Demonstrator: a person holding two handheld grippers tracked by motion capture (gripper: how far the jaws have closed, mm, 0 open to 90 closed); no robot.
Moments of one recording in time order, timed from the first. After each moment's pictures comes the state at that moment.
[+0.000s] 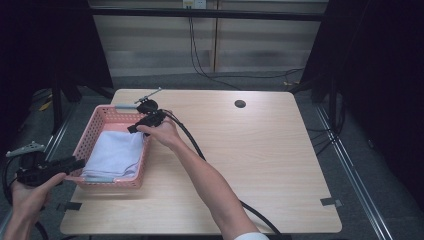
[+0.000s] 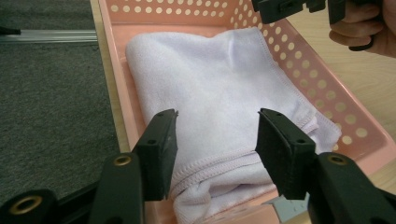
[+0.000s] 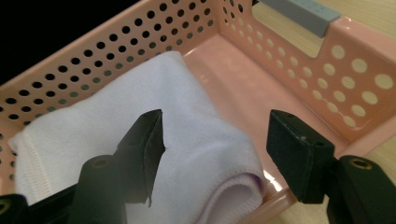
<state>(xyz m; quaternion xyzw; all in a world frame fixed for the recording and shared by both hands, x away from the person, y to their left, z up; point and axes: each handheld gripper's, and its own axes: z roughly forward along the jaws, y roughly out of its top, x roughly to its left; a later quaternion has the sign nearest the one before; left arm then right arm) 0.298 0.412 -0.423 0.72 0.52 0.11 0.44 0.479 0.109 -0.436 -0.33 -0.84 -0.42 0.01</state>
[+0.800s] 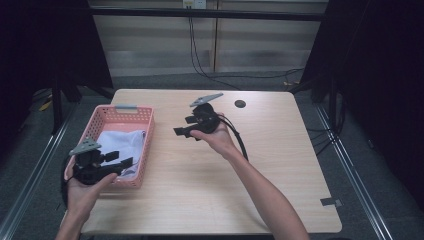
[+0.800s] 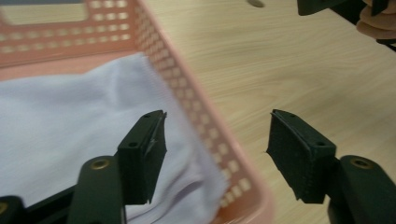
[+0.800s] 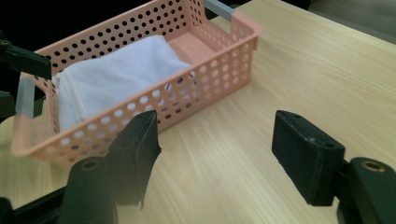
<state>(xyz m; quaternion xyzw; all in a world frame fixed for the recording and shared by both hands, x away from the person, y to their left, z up) 0.291 0.271 -0.409 0.76 0.45 0.13 0.45 0.418 -0.053 -0.403 -0.31 -0.82 -0.47 -0.05</state>
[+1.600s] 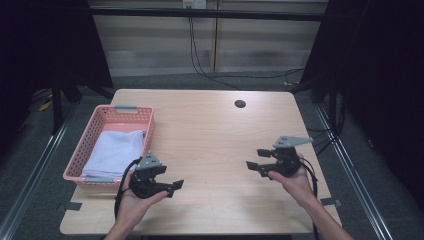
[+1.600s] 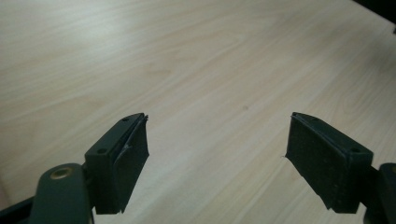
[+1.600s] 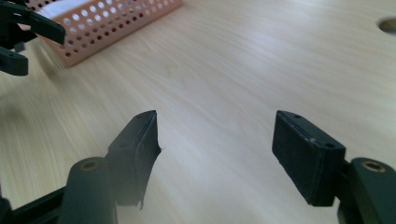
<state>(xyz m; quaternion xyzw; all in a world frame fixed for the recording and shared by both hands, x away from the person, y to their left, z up) 0.264 0.157 -0.439 0.83 0.37 0.08 0.42 0.281 -0.246 -0.431 -0.39 -0.79 -0.46 -0.11</state>
